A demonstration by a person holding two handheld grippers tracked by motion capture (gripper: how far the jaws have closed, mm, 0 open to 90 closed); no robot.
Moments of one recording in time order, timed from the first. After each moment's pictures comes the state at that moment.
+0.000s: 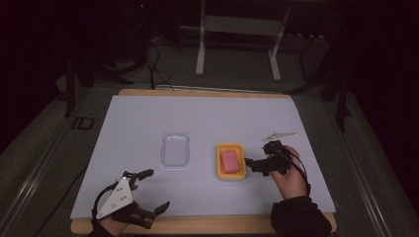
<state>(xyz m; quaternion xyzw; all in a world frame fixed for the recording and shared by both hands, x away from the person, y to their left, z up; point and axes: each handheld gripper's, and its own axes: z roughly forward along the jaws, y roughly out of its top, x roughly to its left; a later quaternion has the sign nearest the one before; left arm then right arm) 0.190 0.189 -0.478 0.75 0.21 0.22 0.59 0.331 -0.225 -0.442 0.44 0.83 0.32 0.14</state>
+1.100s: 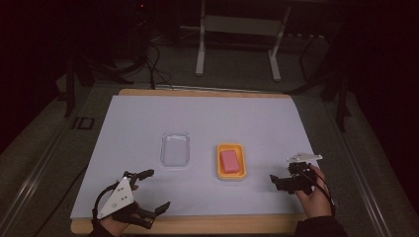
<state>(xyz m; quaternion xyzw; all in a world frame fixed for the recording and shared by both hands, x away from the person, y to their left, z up) 0.191 0.189 -0.478 0.75 0.21 0.22 0.59 0.298 -0.302 -0.484 0.45 0.83 0.28 0.19</state>
